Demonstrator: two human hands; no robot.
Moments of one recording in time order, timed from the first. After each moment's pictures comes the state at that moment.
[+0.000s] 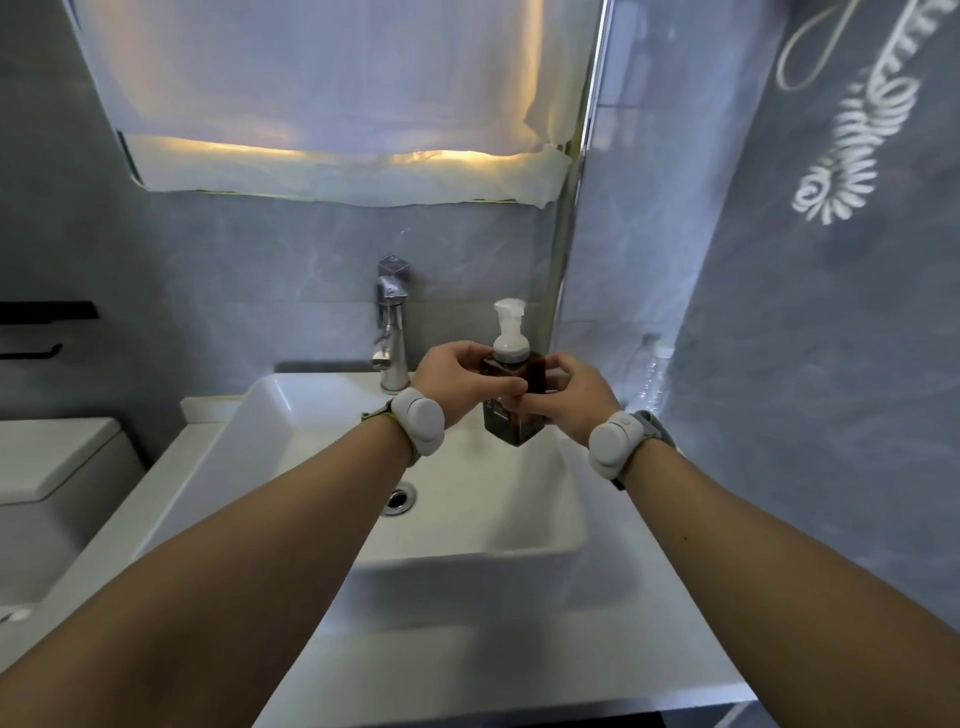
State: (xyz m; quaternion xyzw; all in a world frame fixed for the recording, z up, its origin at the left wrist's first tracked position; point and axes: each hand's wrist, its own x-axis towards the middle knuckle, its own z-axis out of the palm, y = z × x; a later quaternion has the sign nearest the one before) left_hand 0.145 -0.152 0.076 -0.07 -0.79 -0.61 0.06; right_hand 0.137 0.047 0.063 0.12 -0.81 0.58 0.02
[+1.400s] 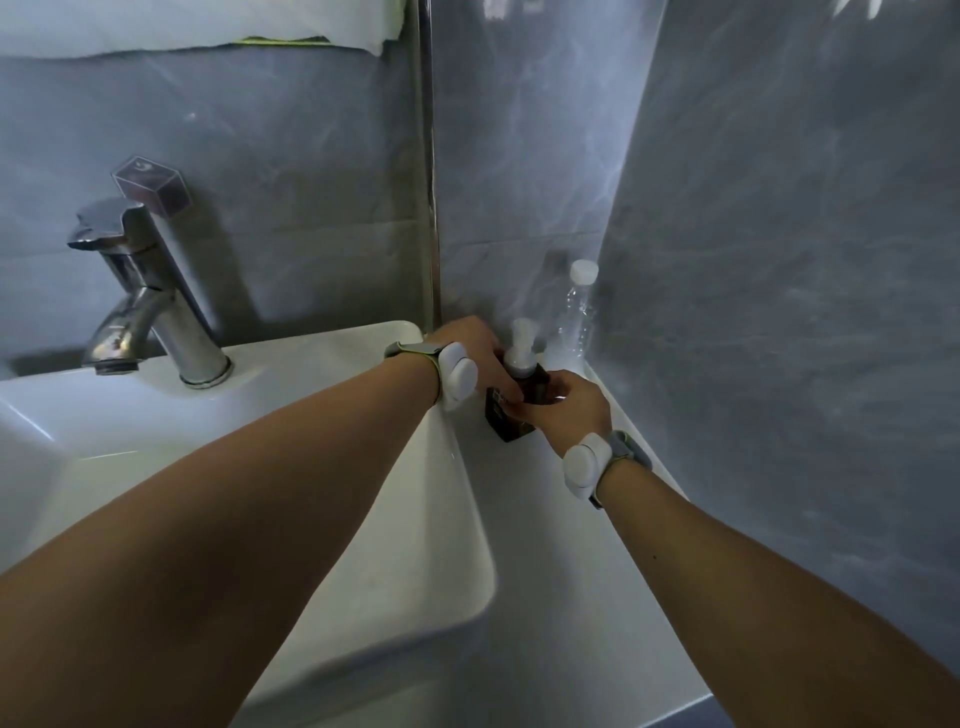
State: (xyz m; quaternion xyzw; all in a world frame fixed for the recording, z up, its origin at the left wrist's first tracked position) left_hand -0.037 0.001 -0.014 -0.16 -0.95 -0.22 -0.14; right_hand 0.056 0.163 -0.085 -0.14 -0.83 0.54 0.09
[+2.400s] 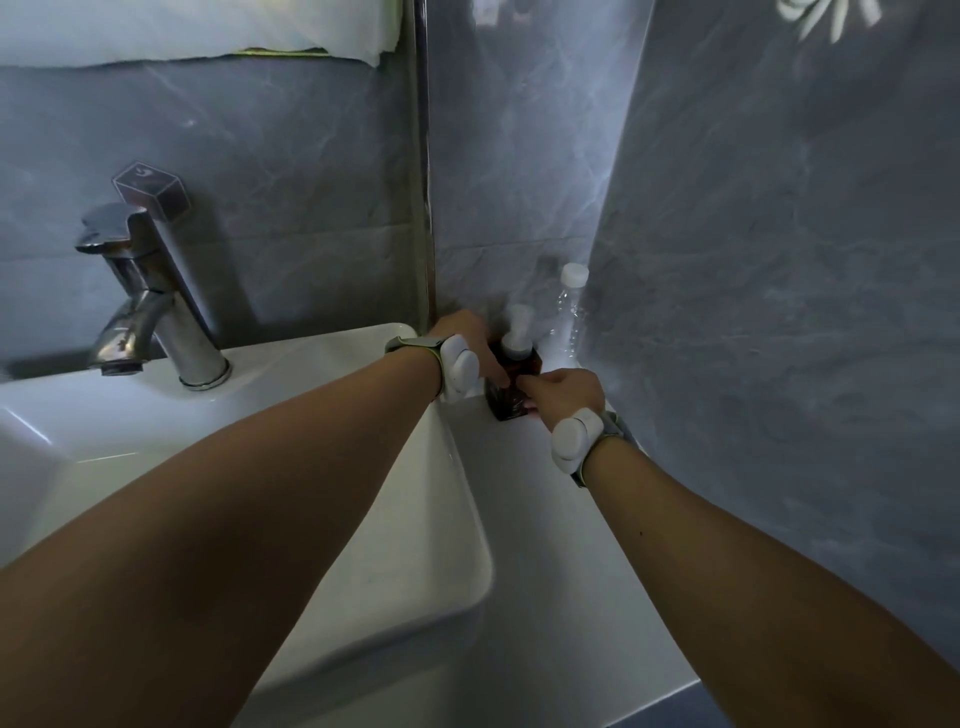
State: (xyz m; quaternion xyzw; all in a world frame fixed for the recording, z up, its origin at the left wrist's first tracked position) left_hand -0.020 0.013 0.019 -0.16 -0.96 -0.15 -0.15; right_hand 0.053 0.150 -0.047 -0.24 -0.80 0.55 0.06
